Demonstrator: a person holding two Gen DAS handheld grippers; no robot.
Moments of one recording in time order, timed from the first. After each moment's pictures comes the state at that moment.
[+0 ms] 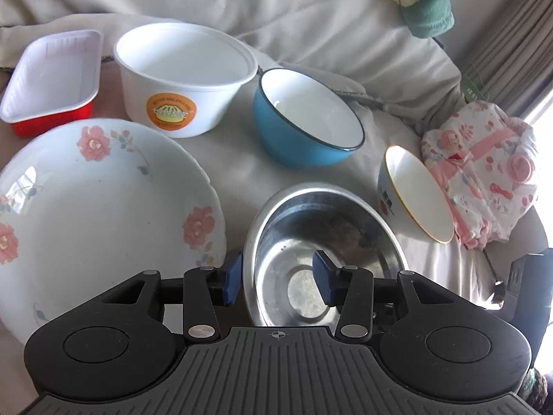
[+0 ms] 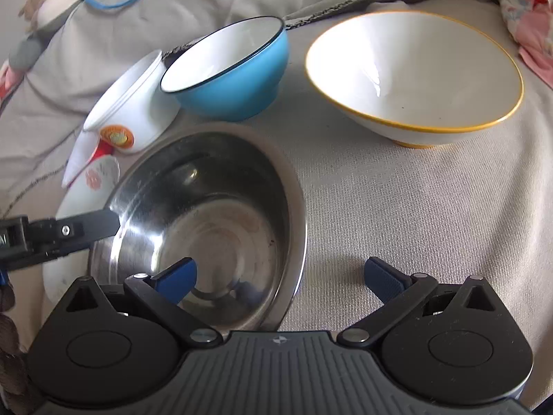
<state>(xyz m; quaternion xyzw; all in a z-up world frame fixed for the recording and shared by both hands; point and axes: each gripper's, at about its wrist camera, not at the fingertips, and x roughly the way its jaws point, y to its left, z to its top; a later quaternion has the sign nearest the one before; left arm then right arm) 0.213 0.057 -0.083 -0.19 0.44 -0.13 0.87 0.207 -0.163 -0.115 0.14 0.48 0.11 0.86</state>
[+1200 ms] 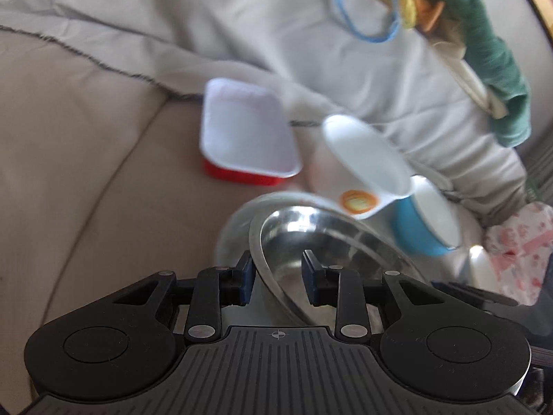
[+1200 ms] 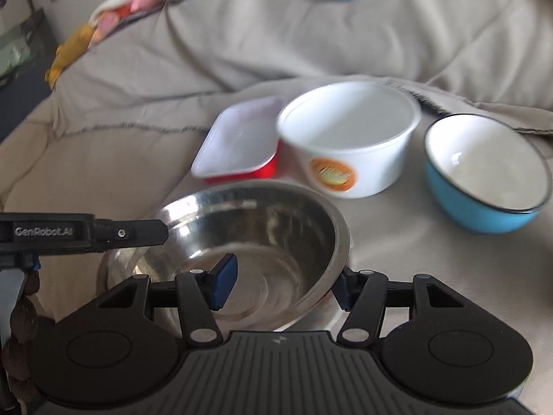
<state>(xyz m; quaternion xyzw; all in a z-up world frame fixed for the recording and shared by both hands) 0.168 0.202 -0.064 -0.25 0.39 0.03 0.89 0.241 0.017 -0.054 -0.01 0.41 0.28 0.87</state>
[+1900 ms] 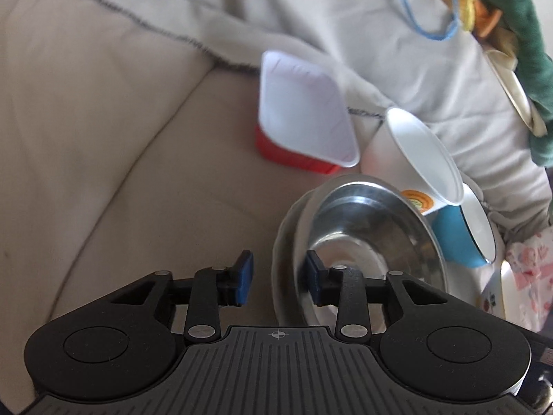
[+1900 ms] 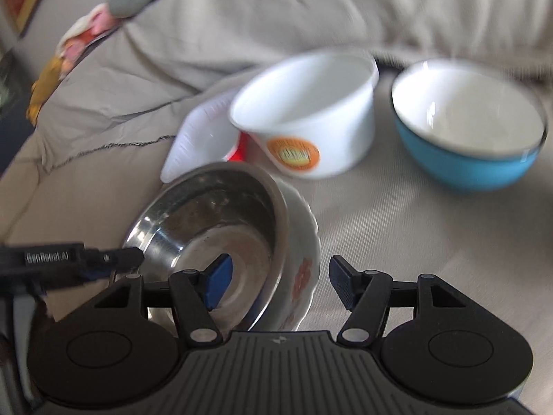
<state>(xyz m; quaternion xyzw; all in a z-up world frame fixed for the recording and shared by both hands) 0.176 0.232 -0.097 -0.31 0.42 0.06 0.85 0.267 -0.018 -0.089 0.10 0.46 0.26 0.85</state>
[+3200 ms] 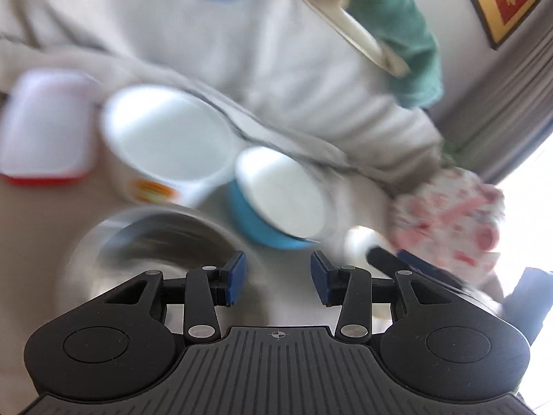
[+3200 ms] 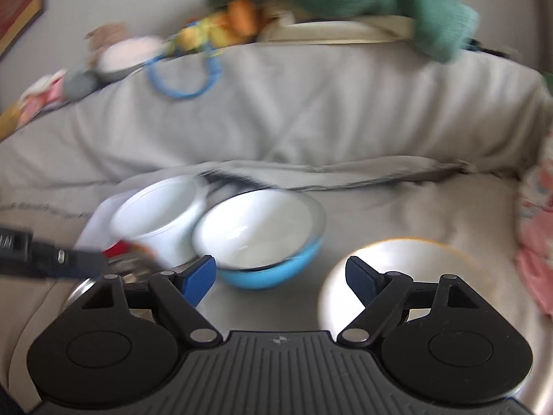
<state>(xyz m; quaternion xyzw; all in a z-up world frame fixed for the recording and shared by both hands) 0.252 0.067 -0.035 -0.28 0.39 -0.15 0.86 0.246 -0.179 -0.022 0.04 0.30 0.12 0.95</state>
